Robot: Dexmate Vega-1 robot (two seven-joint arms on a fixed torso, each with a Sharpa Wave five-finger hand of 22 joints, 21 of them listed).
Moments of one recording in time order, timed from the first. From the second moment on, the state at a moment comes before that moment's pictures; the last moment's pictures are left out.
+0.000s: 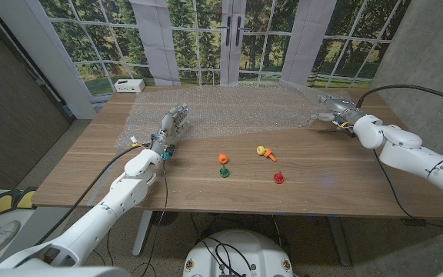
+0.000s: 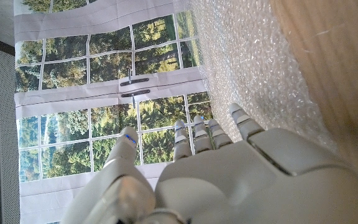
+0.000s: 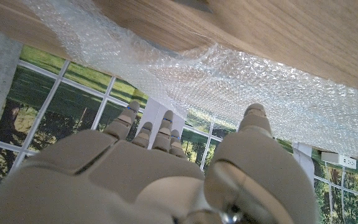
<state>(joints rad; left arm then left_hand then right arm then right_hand) 0.92 0.52 0.37 -1.36 -0.68 -0.28 -0.04 0.12 0.02 0.55 -0.15 0.17 0.19 -0.09 0.19 0.18 0.12 -0.02 0.22 0.20 0.04 -0.02 0.18 0.17 0.11 0.07 0.19 0.17 -0.72 -1.01 -0.59 -1.56 -0.40 -0.15 -0.04 0.50 0.07 0.04 -0.15 0.20 -0.06 -0.04 0.19 0.19 0.18 -0.07 0.24 0.23 -0.09 -0.03 0.21 0.19 0.10 0.07 0.18 0.17</state>
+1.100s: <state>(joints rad) 0.92 0.52 0.38 -1.37 -0.68 -0.28 -0.03 0.12 0.02 0.55 -0.15 0.17 0.19 -0.09 0.19 0.18 0.13 -0.02 0.22 0.20 0.04 -0.03 0.18 0.17 0.12 0.07 0.19 0.17 -0.69 -1.04 -0.60 -1.53 -0.45 -0.13 0.04 0.73 0.13 0.18 -0.18 0.27 -0.10 -0.03 0.19 0.19 0.19 -0.07 0.26 0.30 -0.09 -0.03 0.21 0.19 0.09 0.08 0.18 0.17</state>
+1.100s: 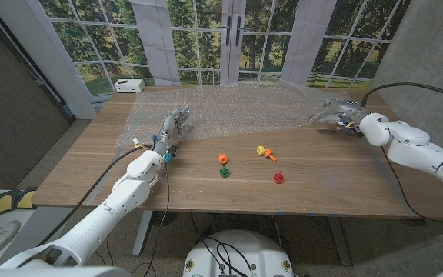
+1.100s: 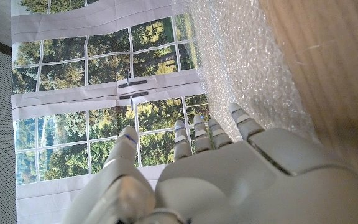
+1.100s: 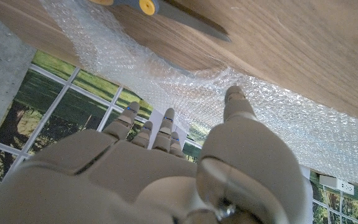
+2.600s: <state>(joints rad) 0.94 0.52 0.38 -1.38 -0.68 -0.27 -0.02 0.12 0.02 0.55 -0.14 0.17 0.19 -0.09 0.19 0.18 0.15 -0.02 0.22 0.20 0.04 -0.03 0.18 0.17 0.12 0.07 0.19 0.17 -0.63 -1.07 -0.63 -1.53 -0.53 -0.14 0.18 0.82 0.07 0.25 -0.17 0.37 -0.05 -0.04 0.20 0.19 0.30 -0.09 0.36 0.39 -0.05 -0.03 0.21 0.19 0.11 0.08 0.18 0.17</state>
